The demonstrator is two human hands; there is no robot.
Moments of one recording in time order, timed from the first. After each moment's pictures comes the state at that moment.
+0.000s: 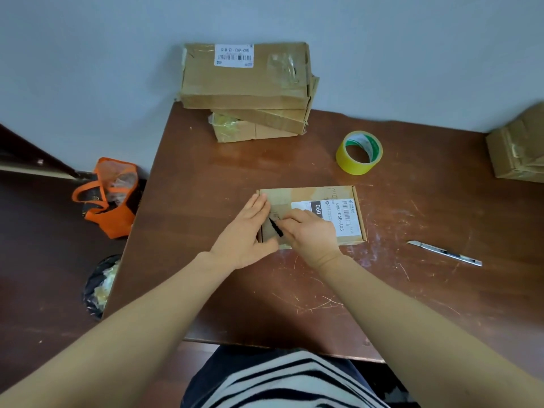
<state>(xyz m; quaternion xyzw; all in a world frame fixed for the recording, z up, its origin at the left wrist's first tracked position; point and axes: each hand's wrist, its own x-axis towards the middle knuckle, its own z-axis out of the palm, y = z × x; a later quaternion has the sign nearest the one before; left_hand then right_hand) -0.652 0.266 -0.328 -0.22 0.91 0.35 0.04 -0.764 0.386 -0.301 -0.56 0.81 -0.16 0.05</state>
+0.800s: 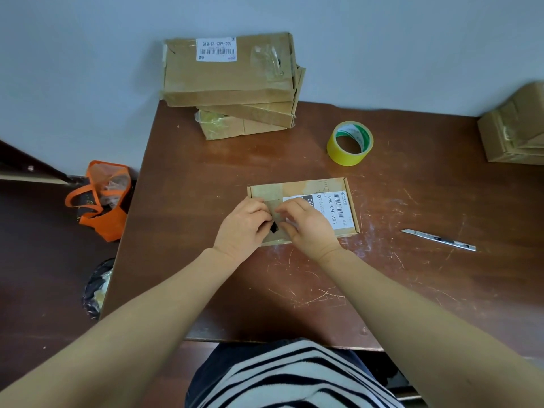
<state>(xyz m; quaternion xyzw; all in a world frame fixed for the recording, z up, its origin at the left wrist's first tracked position) -0.666 0.276 -0.319 -0.14 0.94 0.27 -0.16 -0.780 0.395 -0.309 -0.47 0.82 -0.25 0.22</state>
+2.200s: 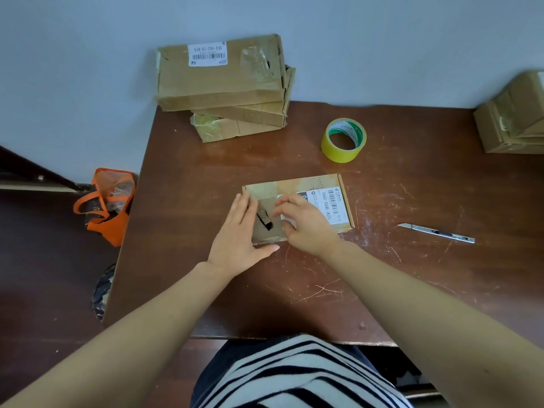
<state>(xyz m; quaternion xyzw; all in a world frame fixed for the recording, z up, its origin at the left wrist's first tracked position) -0.650 0.290 -0.329 -0.24 0.93 0.27 0.02 -0.786 0.404 -0.307 -0.48 0.79 -0.29 0.24</state>
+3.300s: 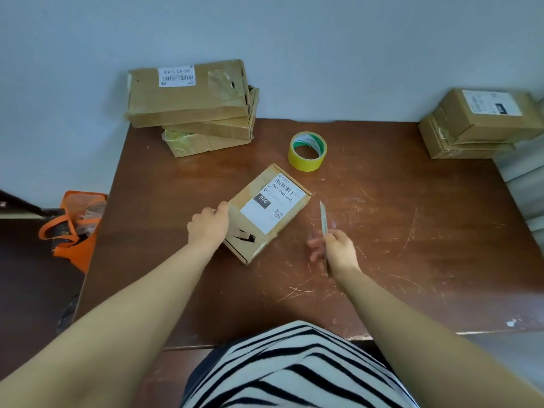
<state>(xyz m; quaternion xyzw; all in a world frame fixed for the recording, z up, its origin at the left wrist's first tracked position) -0.698 0.279 -0.320 -0.56 0.73 0.39 0.07 -0.798 0.501 -0.313 0.09 0.79 -0.51 0.33</state>
